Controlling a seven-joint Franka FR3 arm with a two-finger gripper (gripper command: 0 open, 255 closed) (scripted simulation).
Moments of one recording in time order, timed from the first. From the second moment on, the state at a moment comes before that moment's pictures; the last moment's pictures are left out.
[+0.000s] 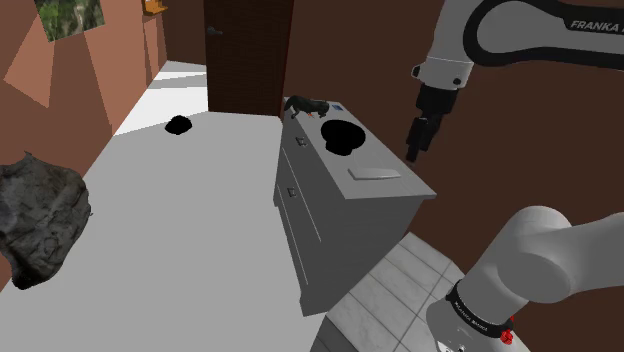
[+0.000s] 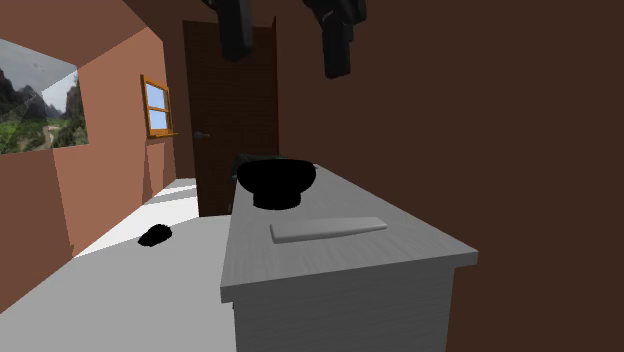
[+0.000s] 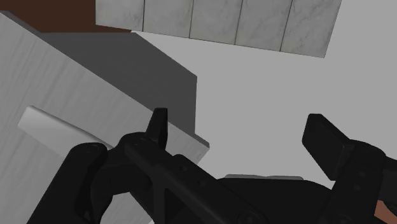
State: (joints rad) arm 0.01 -0.78 0.01 -2.43 -0.02 1.55 -0.07
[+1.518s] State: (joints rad) arm 0.09 -0.28 -0.49 -2.43 -0.17 2.16 -1.21
